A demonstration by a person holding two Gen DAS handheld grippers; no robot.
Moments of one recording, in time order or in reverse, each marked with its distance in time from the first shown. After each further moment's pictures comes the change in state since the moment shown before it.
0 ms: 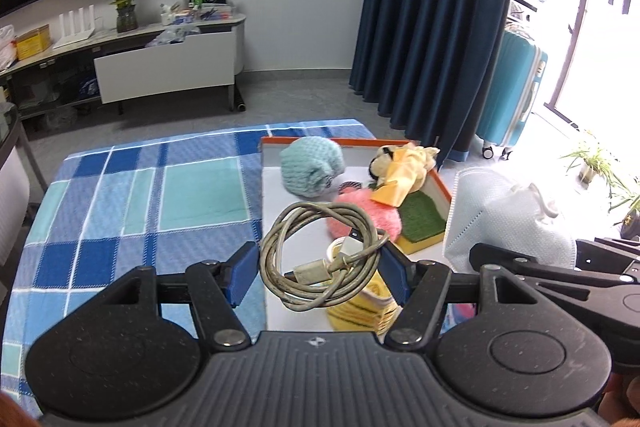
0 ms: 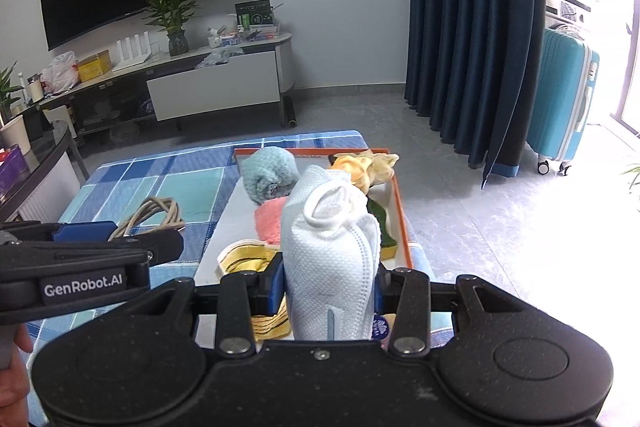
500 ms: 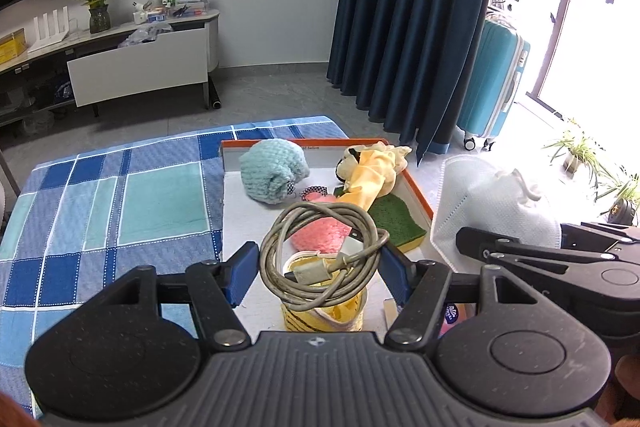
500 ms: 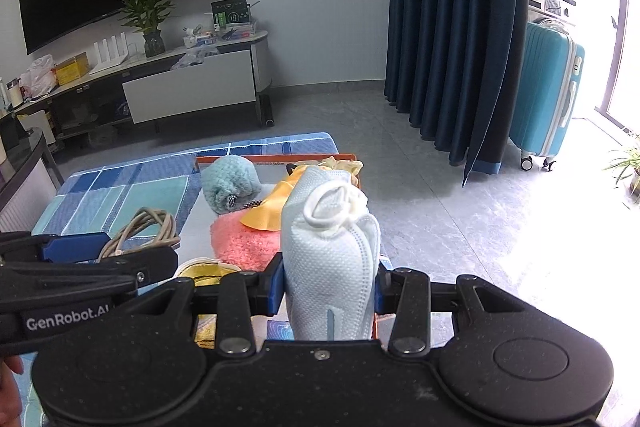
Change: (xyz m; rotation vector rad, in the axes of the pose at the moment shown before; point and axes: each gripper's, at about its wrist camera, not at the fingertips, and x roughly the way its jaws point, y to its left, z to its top) left arm 0.024 -0.016 0.009 0.028 0.025 -0.051; right arm 0.022 -0.025 0.014 0.017 0.015 -0.046
